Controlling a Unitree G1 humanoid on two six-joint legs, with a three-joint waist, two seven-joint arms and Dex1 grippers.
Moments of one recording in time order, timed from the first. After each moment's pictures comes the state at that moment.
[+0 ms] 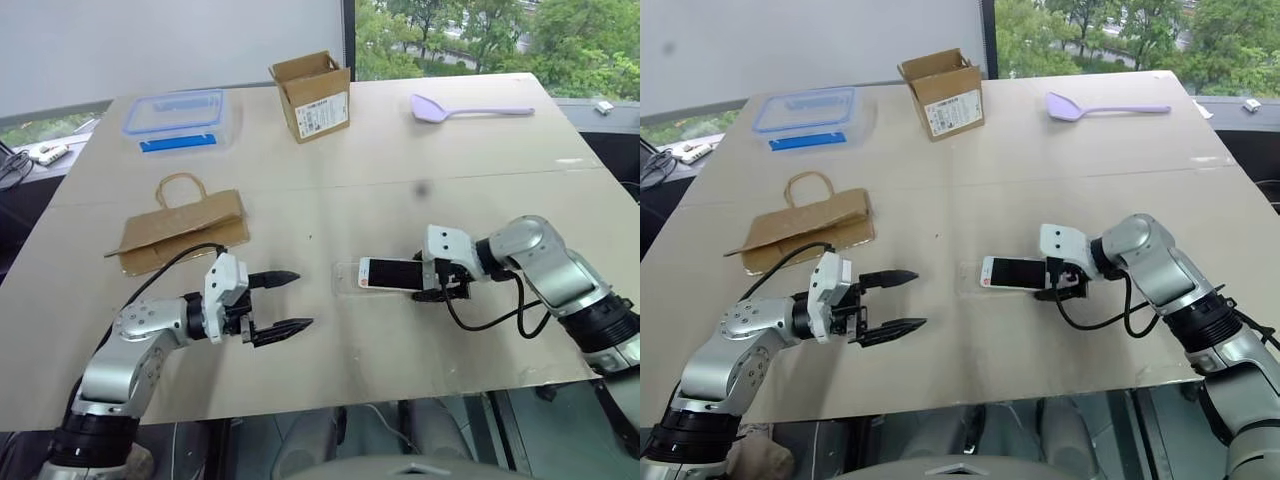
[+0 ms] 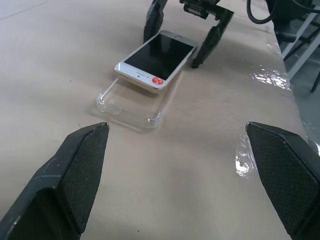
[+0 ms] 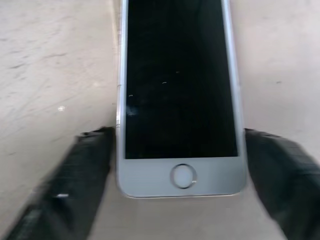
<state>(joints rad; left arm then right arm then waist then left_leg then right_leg) -0.01 0.72 0.08 -0.19 -0.53 0.27 -1.19 -0.63 -0.70 0.42 0.00 0.00 0.48 1.24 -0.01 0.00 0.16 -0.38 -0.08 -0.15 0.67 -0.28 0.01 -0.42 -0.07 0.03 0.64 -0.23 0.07</state>
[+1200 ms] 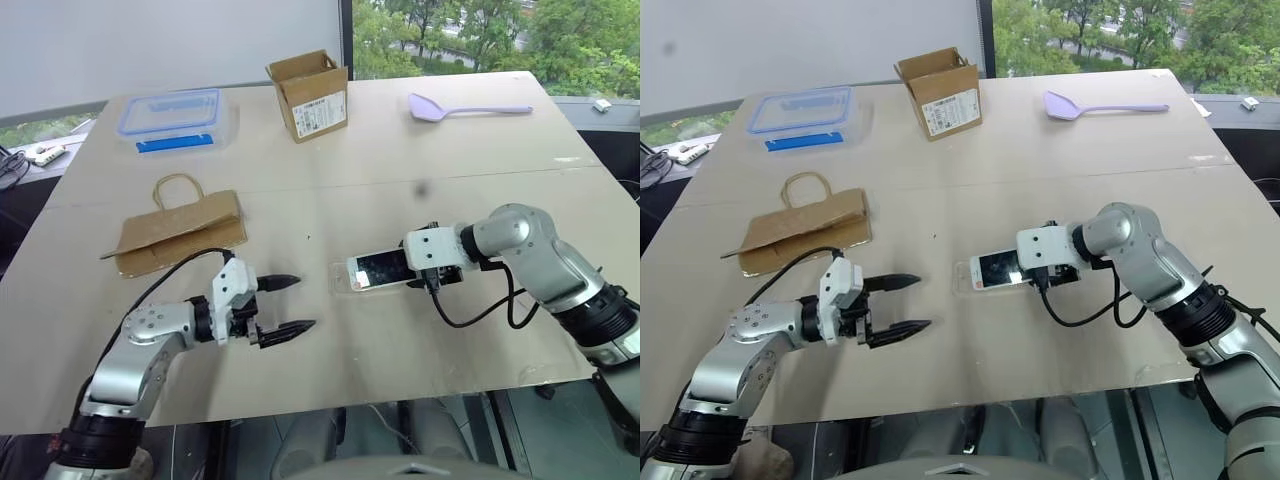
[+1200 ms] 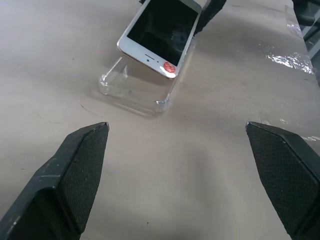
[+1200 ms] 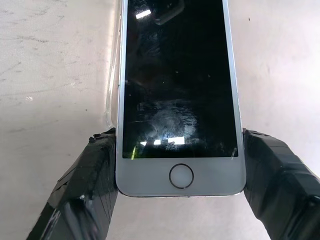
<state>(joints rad) 0.00 0.70 0.05 -0.18 -0.46 0.25 -1.13 -0.70 -0.70 0.50 -0.12 -0.22 0.36 1.24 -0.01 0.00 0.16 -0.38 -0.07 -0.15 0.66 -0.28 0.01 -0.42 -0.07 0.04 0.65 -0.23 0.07</state>
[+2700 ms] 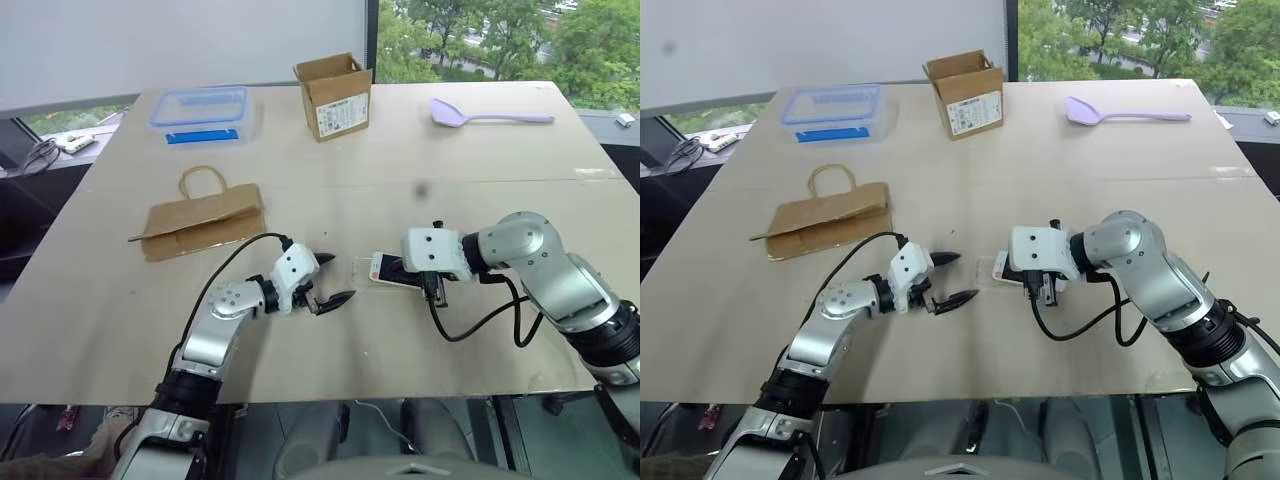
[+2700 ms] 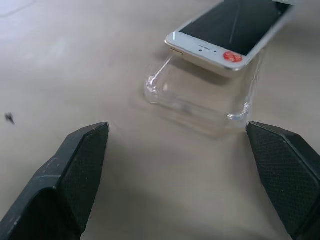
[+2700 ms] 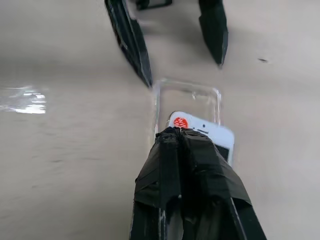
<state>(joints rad) -0.26 0.45 -0.15 0.08 -0.16 0.11 -0.90 -0.64 -0.68 0.42 -0.32 -0.02 0.53 1.16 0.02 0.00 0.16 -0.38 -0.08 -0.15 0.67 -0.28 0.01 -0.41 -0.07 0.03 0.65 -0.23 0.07</state>
